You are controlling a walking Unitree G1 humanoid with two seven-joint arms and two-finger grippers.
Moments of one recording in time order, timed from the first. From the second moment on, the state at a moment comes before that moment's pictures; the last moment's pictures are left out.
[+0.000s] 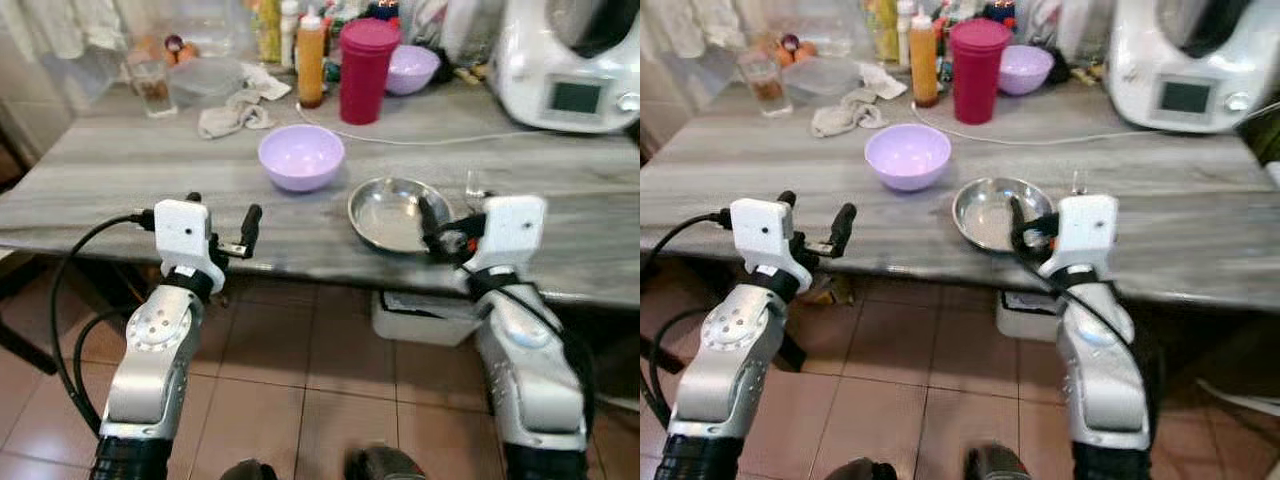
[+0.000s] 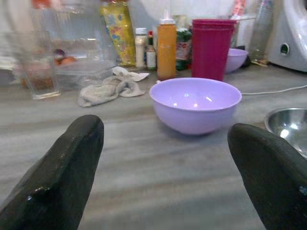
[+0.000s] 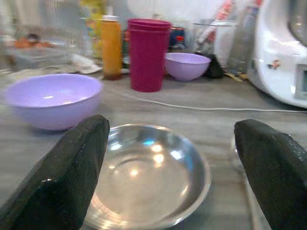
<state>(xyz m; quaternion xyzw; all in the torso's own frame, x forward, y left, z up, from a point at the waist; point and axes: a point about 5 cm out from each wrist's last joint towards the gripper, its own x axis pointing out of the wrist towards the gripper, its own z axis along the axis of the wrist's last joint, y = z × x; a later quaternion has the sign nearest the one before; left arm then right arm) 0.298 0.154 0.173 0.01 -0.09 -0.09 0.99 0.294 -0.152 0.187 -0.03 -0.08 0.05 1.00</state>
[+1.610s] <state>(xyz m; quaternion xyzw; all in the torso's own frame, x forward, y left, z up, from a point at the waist) 0.294 0.146 0.164 -0.01 -0.09 -0.09 0.99 0.294 -0.156 0.176 -0.02 -0.05 0.04 1.00</state>
